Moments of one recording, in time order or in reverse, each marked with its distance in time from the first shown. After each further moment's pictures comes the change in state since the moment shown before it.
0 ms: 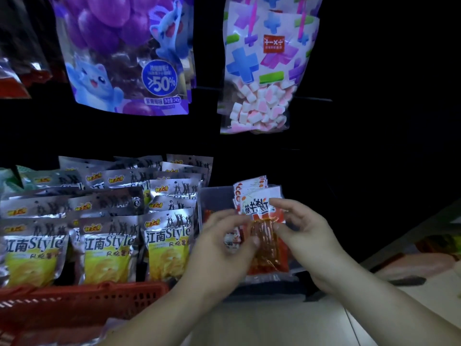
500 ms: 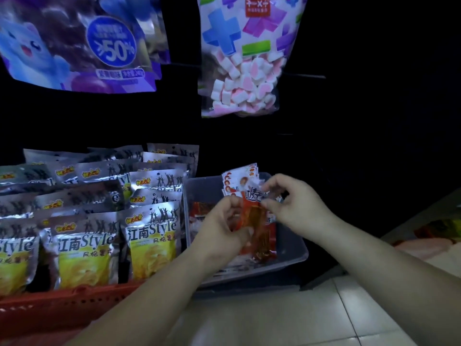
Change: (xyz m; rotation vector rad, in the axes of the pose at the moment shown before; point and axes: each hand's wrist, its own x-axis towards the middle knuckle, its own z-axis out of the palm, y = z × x) left_hand 0.049 -0.031 0.037 -0.213 -0.228 -0.141; right_hand 0.071 0.018 -0.035 -0.601 -0.048 -0.181
